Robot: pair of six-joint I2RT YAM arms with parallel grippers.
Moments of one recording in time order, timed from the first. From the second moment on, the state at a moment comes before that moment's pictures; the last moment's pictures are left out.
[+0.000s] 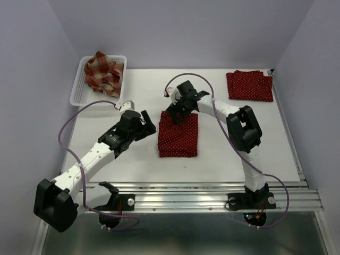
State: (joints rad) left arm -0.54 1.07 0.77 -0.40 -0.22 -0.78; right arm 0.57 2.18 1.72 -0.50 -0.19 -0.33
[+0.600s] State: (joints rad) left arm -0.53 1.07 0.77 -0.40 -0.19 -0.78; right arm 0.57 2.24 1.76 -0.48 -0.09 -0.27
